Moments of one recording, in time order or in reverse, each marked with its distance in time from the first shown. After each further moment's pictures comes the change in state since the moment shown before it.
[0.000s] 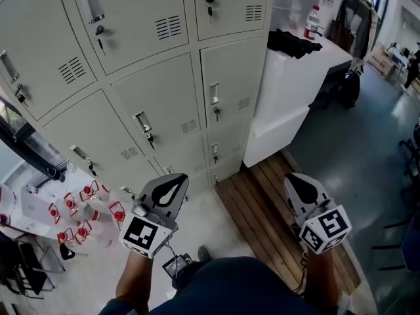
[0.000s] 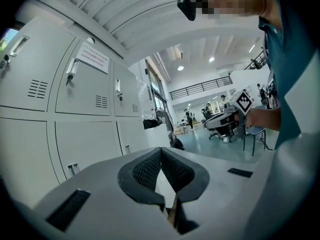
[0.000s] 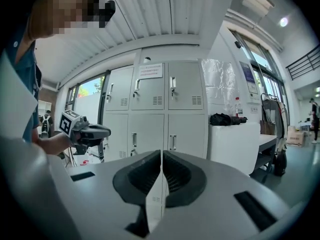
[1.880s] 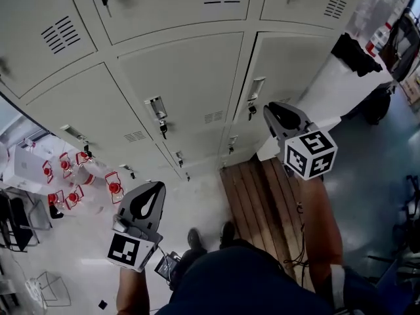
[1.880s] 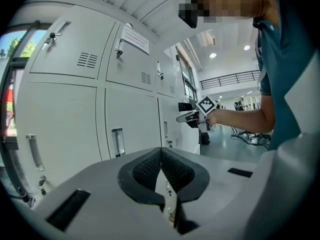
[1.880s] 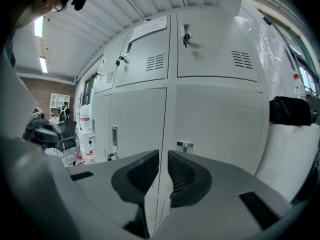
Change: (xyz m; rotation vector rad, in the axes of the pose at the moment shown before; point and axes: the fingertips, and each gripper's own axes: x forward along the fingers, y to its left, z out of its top) left arm -0.016 0.123 -0.097 -0.198 0.150 0.344; right arm 0.341 -0.045 0.012 -0.109 0.095 0.233
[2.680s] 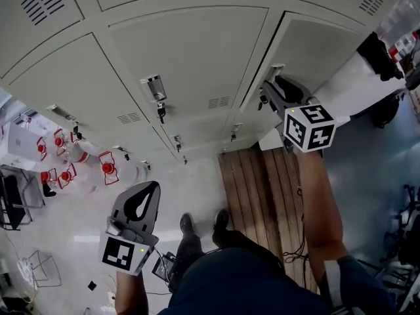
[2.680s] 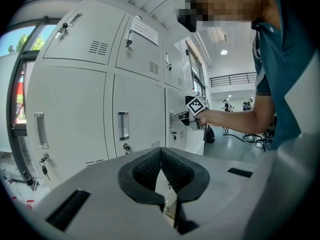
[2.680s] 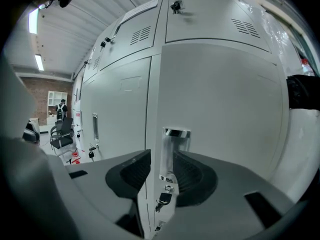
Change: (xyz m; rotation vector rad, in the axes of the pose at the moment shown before) left arm 0.008 0.009 -0.048 -0.076 0.068 0.079; right arm 0.087 -0.037 -0.034 0.005 0.048 -0.009
